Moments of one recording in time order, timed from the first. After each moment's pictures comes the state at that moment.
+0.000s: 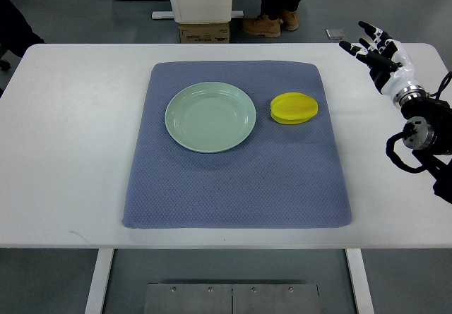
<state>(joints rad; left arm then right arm) -0.03 0.00 -0.10 -0.15 0.20 -0.03 0.00 0.92 -0.29 0.47 0.62 0.00 0.01 0.38</state>
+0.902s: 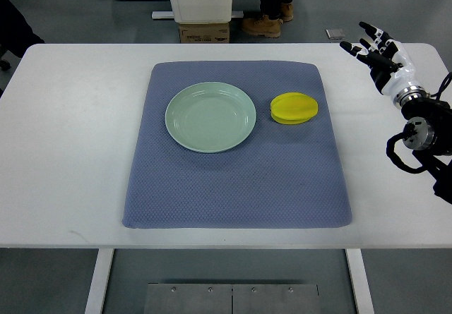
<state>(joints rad) -0.02 0.00 -0.10 -0.15 0.20 -0.03 0.00 0.92 -0.29 0.47 0.62 0.00 0.01 0.38</state>
